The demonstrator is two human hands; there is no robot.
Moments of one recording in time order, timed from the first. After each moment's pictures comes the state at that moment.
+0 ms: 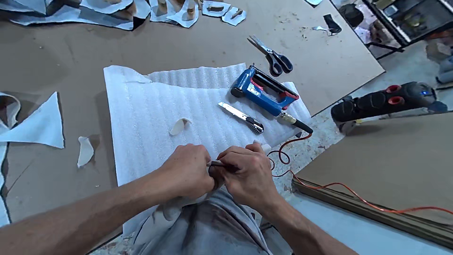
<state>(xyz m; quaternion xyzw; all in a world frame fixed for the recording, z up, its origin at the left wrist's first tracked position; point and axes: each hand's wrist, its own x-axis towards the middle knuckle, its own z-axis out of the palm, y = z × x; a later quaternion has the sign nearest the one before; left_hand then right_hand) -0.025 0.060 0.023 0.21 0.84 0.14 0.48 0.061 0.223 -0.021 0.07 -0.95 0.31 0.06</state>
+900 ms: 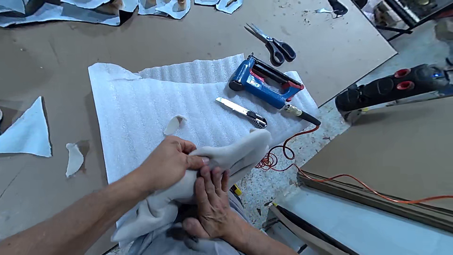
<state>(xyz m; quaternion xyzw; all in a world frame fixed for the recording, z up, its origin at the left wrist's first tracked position) -0.032 0.031 -0.009 0.06 0.78 0.45 0.44 0.121 0.156 -0.123 0.14 -0.90 0.31 0.26</state>
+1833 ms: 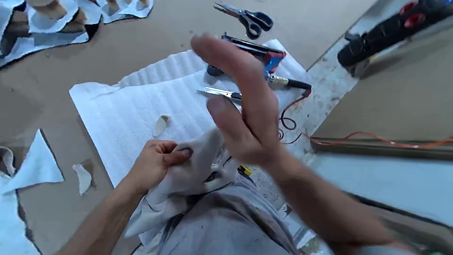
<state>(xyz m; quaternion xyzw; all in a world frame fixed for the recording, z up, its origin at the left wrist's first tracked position) -0.020 0.023 -0.018 0.06 0.77 0.49 0.39 0.011 0.237 0.017 0.16 -0.83 0.46 0.27</state>
